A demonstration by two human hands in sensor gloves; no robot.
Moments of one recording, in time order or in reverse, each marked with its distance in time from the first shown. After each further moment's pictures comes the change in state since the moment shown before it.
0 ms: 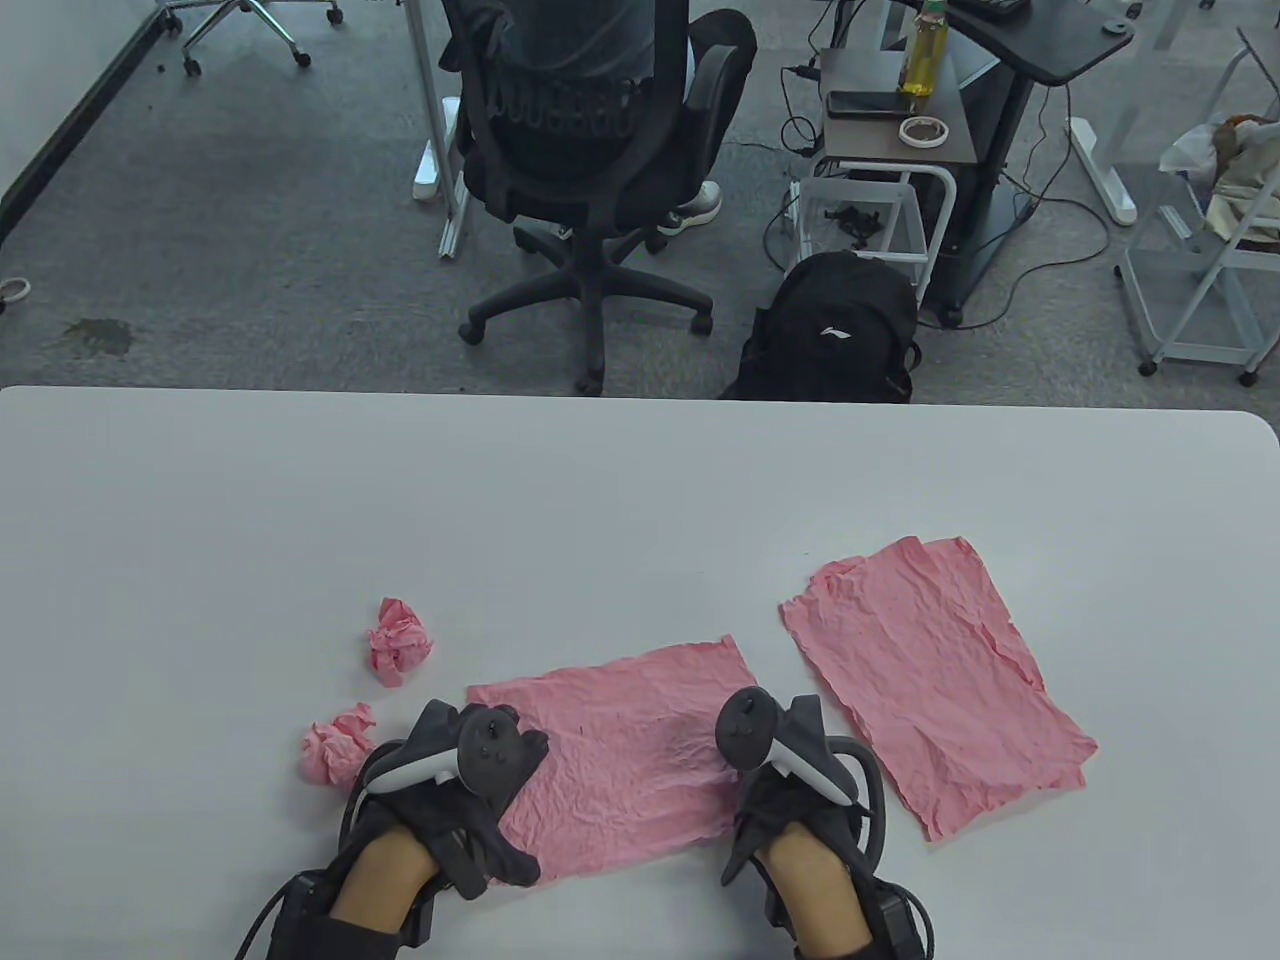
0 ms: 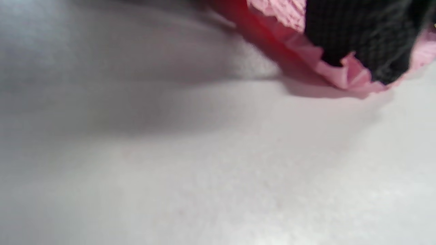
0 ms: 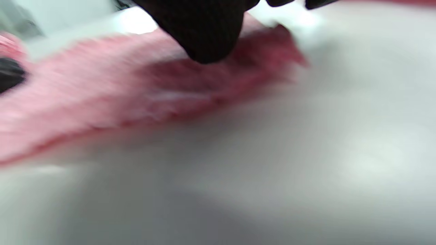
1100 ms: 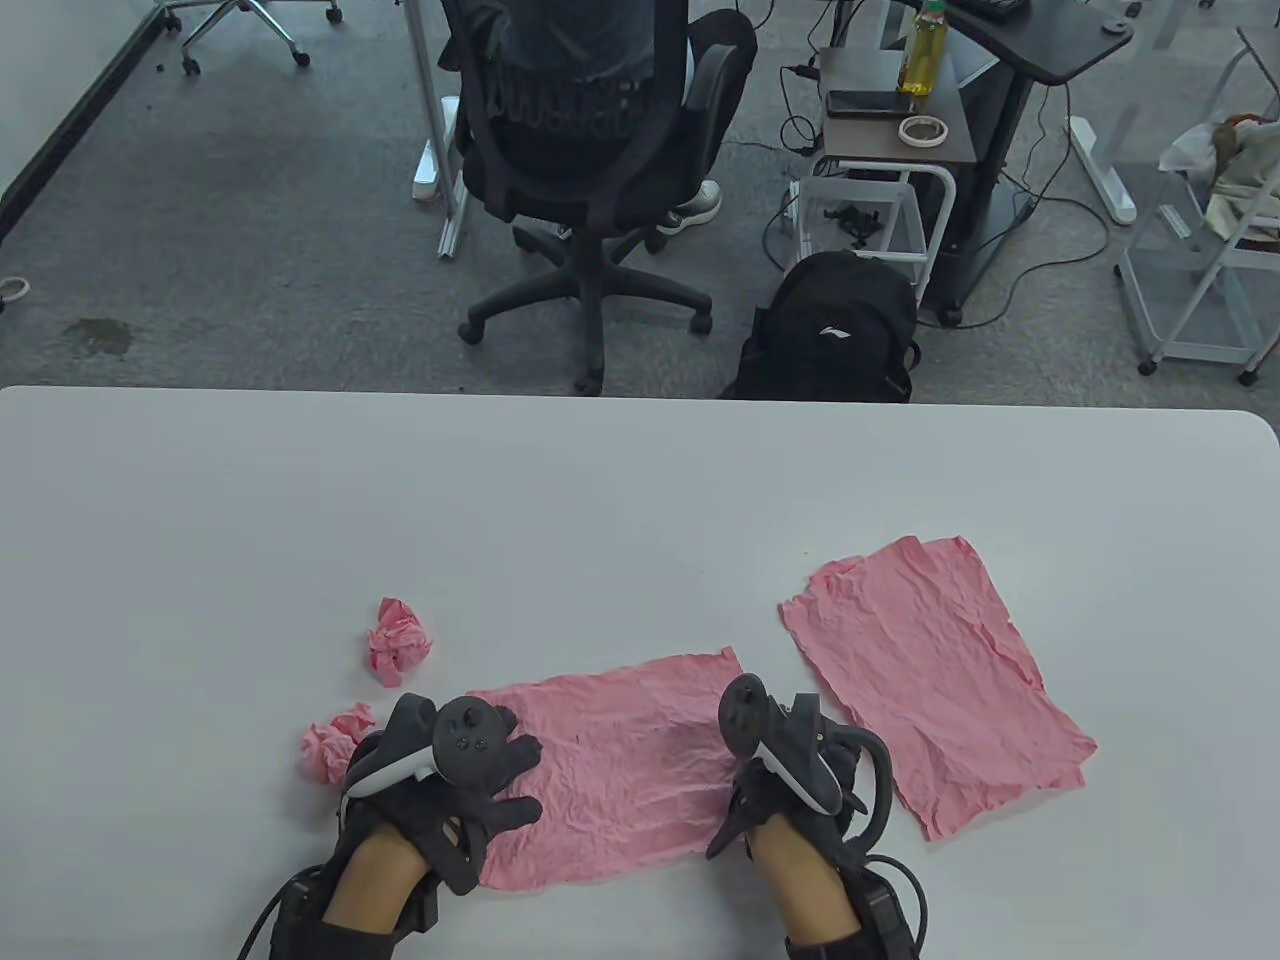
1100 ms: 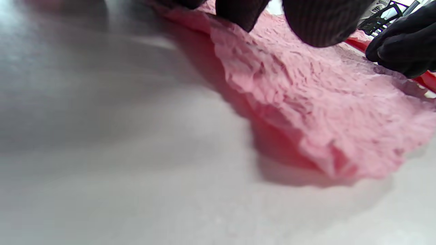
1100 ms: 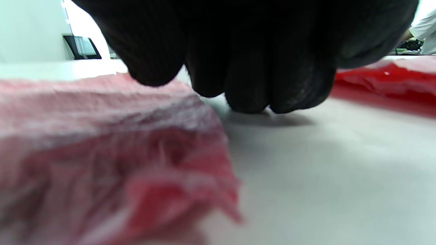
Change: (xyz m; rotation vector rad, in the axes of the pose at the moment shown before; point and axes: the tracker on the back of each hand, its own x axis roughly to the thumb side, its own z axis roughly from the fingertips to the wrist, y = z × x) left_hand -0.004 0.016 0.014 0.199 -0.009 0.040; right_hand -0.011 -0.009 -0.010 -0.271 0.300 0.155
